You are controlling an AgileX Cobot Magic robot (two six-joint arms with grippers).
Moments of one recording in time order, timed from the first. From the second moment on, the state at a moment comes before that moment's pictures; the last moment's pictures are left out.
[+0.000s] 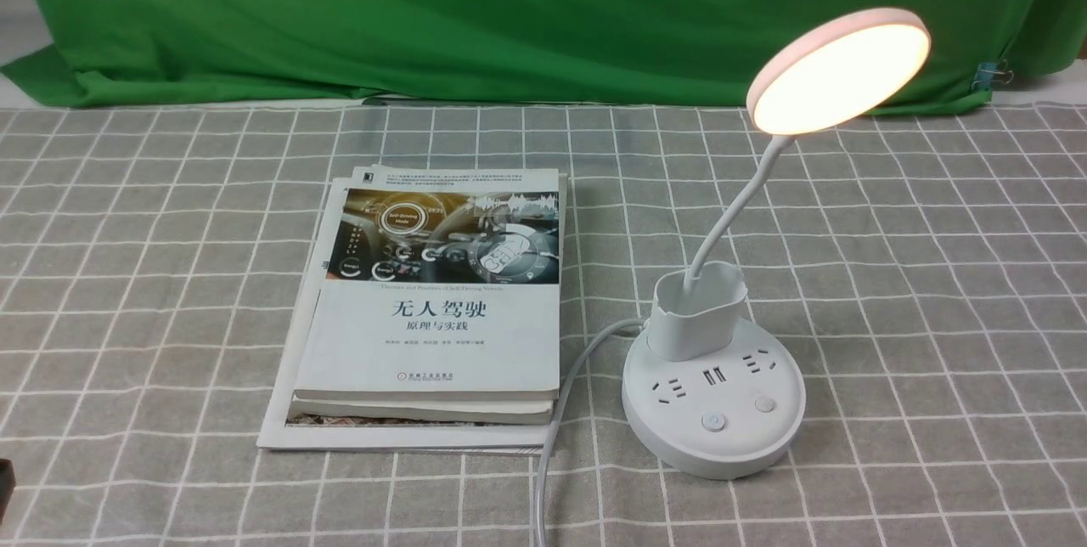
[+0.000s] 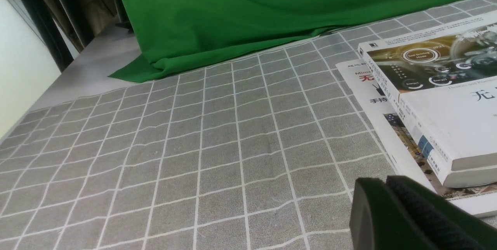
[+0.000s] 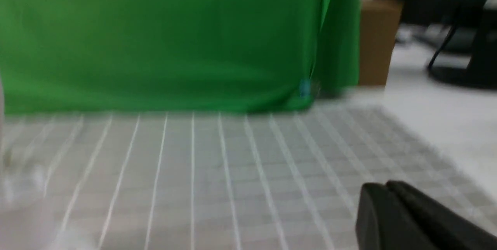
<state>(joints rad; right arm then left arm) -0.12 0.00 0.01 0.23 0.00 -0.24 0.01 0.00 0.01 0.07 0.22 0.22</state>
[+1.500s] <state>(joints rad) 0.03 1.01 -0.61 0.24 0.34 -0.03 0.01 0.00 0.01 0.07 0.22 0.22</state>
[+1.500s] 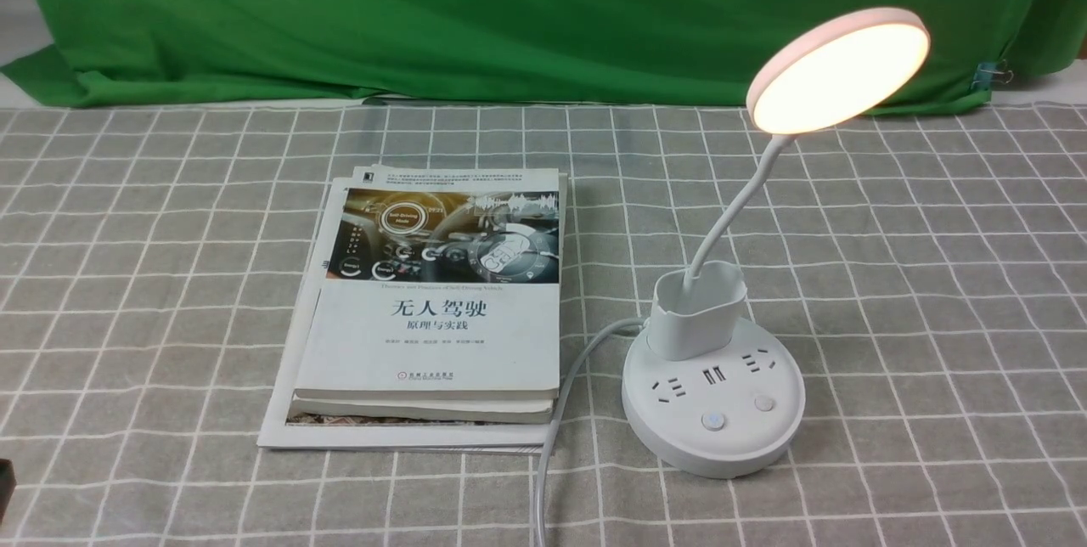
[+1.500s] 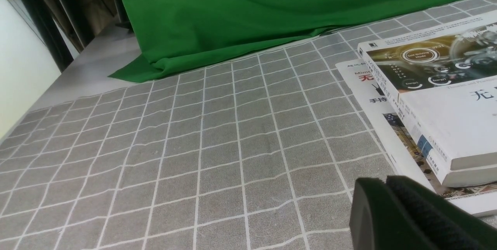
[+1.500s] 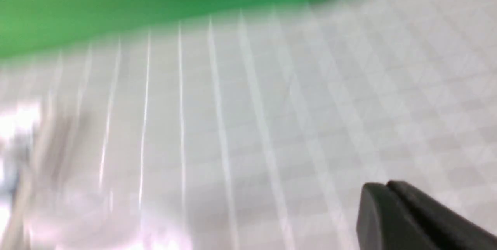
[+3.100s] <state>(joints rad) 0.48 1.76 -1.07 0.11 0.67 -0.02 0.01 0.00 0.01 0.07 0.22 0.22</state>
